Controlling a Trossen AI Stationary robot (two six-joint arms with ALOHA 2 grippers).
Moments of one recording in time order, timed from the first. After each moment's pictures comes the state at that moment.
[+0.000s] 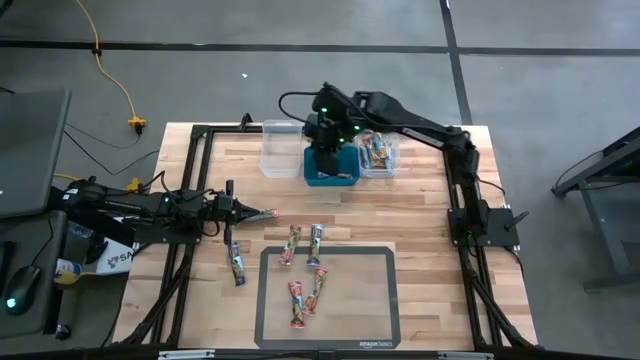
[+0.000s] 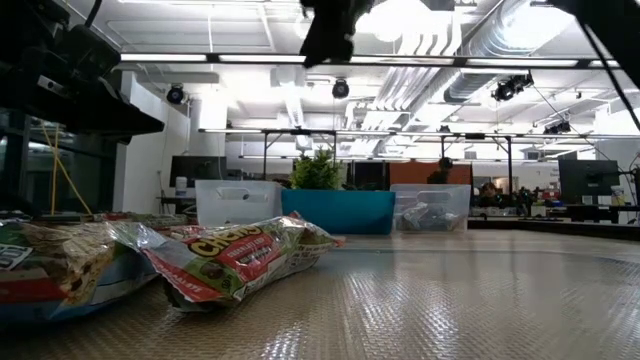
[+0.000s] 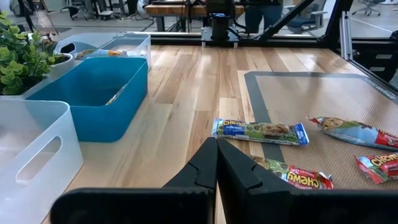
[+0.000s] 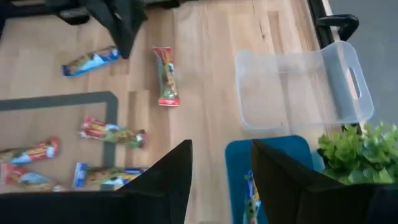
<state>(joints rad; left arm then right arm) -0.11 0.25 0.02 0.03 -0.19 -0.03 -0.32 2.03 2.26 -1.12 -0.23 -0.15</state>
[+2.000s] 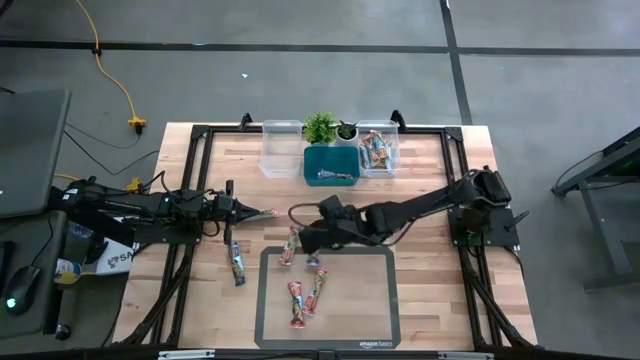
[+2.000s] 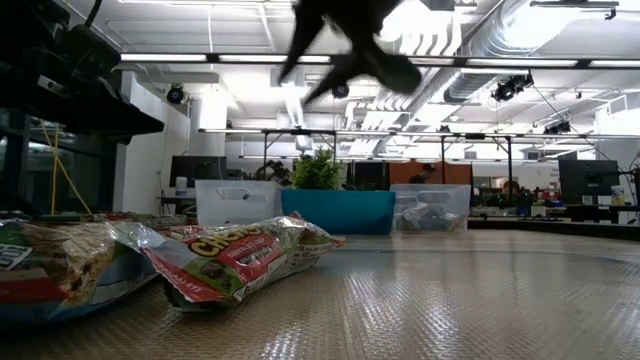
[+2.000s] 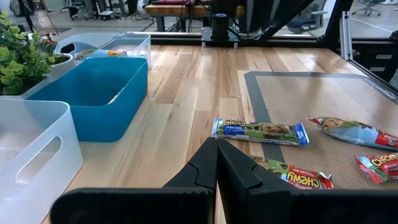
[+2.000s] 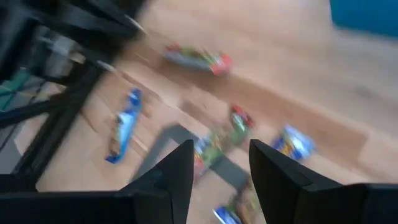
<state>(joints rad) -0.11 0.25 0.02 0.03 -0.19 -0.03 0.23 1.86 1.50 -0.48 0.42 1.19</state>
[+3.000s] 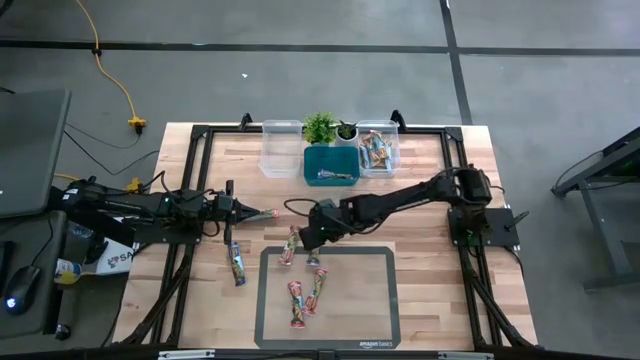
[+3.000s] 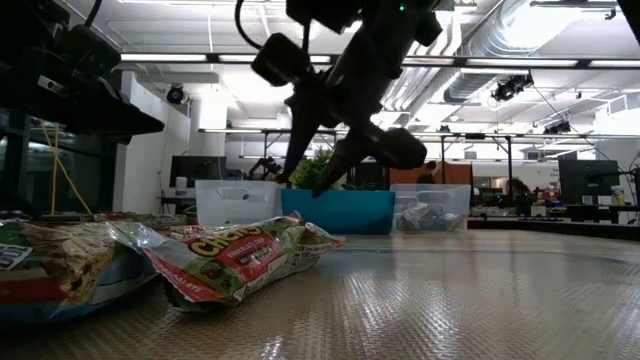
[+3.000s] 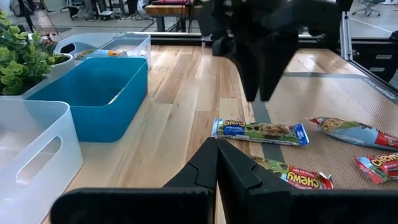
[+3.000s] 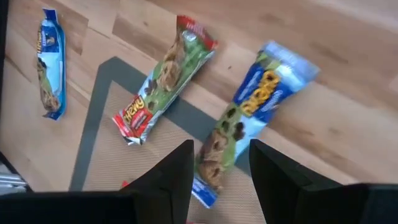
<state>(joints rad) -0.11 0.25 0.02 0.03 -0.19 -0.03 0.10 1.98 1.42 -0.44 -0.01 1.27</state>
